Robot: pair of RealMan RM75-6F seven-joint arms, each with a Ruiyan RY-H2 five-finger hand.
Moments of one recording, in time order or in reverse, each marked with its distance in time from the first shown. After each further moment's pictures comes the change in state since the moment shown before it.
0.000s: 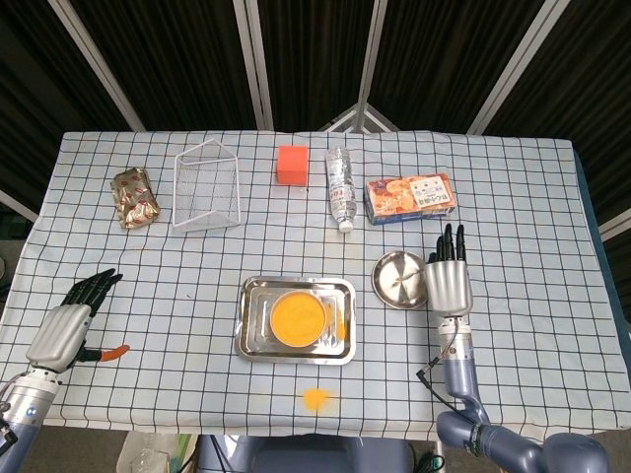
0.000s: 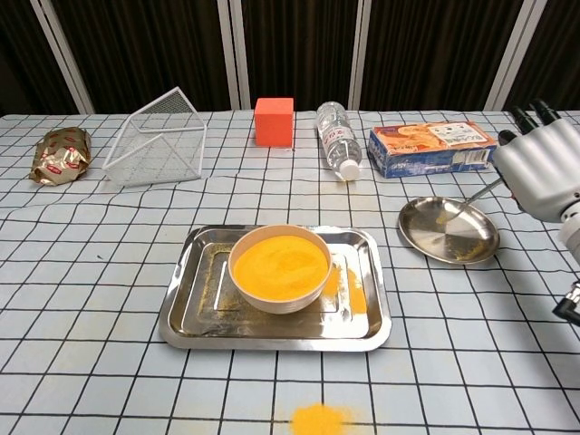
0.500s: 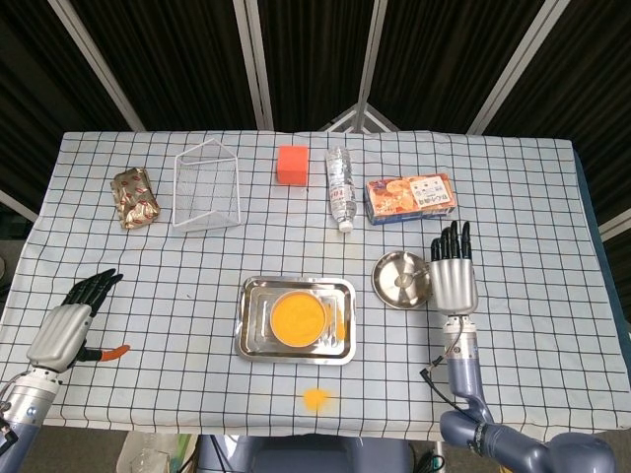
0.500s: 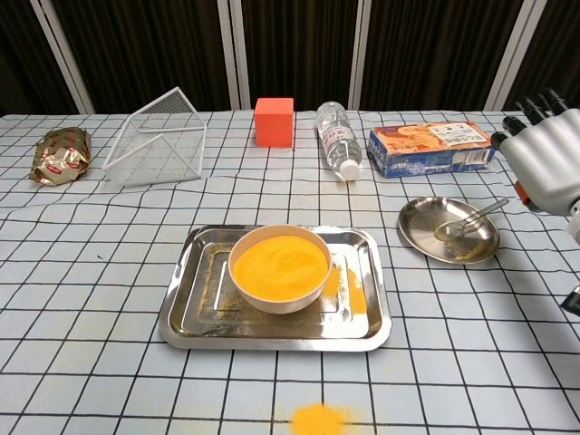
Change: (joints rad) left arm -0.001 0.001 0.001 0.002 0.001 -0.003 -0.003; right arm -0.004 0.037 0.002 -0.038 -0.002 0.027 -0.012
